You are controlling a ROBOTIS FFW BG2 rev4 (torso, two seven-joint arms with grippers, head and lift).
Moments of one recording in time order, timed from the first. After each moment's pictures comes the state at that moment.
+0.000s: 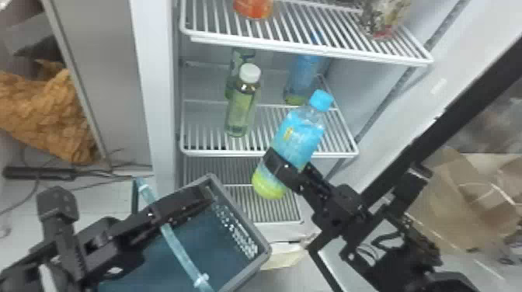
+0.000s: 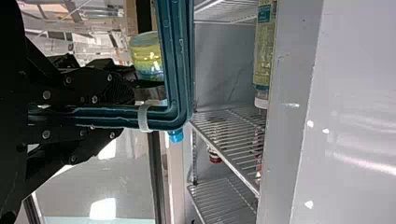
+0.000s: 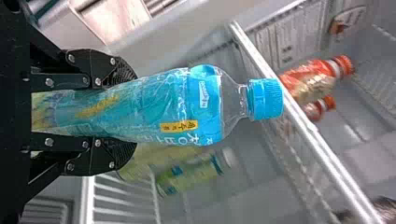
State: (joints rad) left arm 0.33 0.02 0.16 -1.83 1.44 1.25 -0.50; right arm 0.60 -0.14 -0.19 -2.27 -0.57 0.43 0.57
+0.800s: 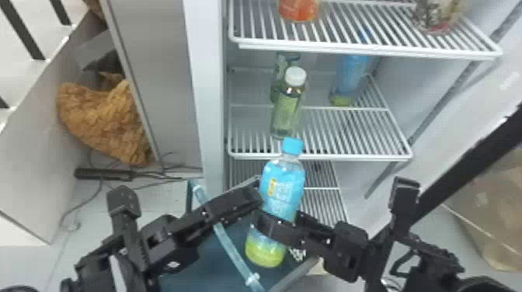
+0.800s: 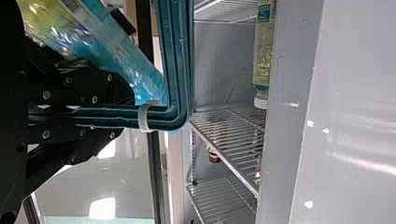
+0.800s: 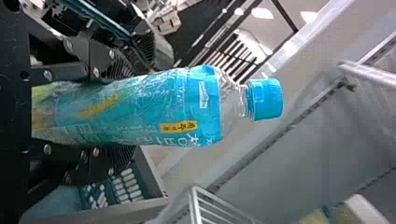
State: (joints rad) left arm 0.33 0.02 0.16 -1.82 1.44 1.24 -0.50; right arm 0.54 -0.19 -0.09 -2.25 -0.64 0.82 0.72
